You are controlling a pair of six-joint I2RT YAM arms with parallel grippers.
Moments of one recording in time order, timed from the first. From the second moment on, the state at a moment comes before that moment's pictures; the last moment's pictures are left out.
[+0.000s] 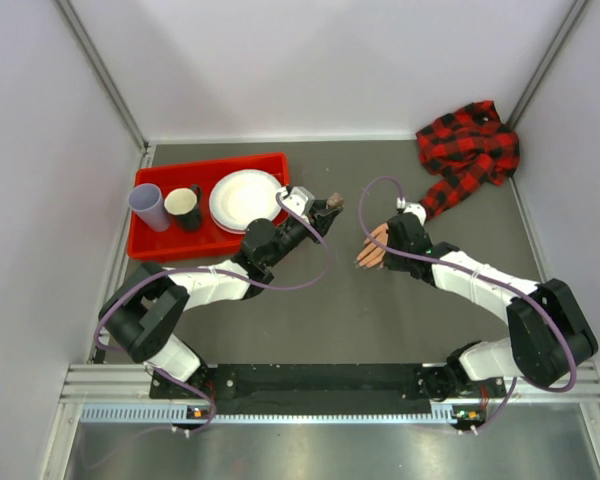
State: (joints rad) left arm -0.73 1.55 0.71 1.05 0.12 -0.08; right arm 0.51 1.35 0.71 -0.23 0.25 0.52
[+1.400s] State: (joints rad) left arm -0.73 1.55 0.71 1.05 0.12 -0.10; right arm 0.51 1.38 0.71 -0.22 0.22 0.50
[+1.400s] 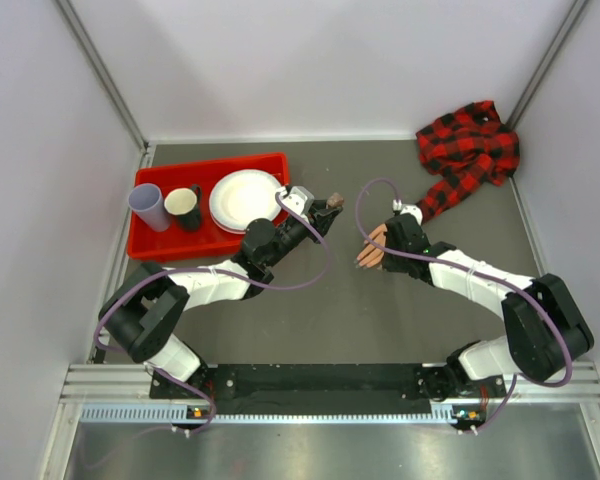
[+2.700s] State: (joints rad) left arm -0.73 1.55 0.71 1.05 0.12 -0.10; right arm 0.51 1.37 0.71 -0.20 0.27 0.51
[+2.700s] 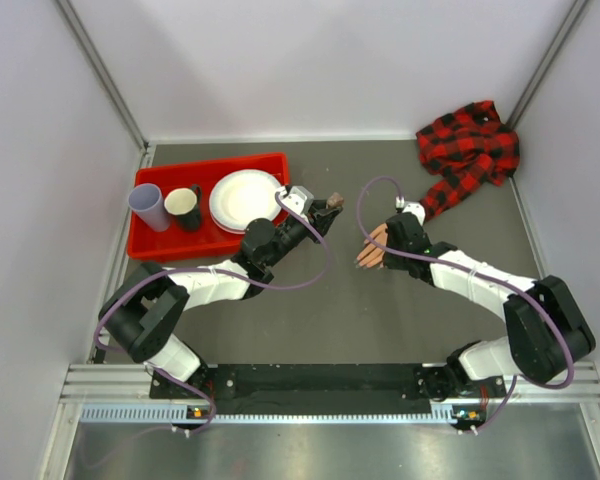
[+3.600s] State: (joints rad) left arm -0.73 1.55 0.71 1.05 0.12 -0.10; right arm 0.51 1.36 0.71 -0.20 0.23 0.50
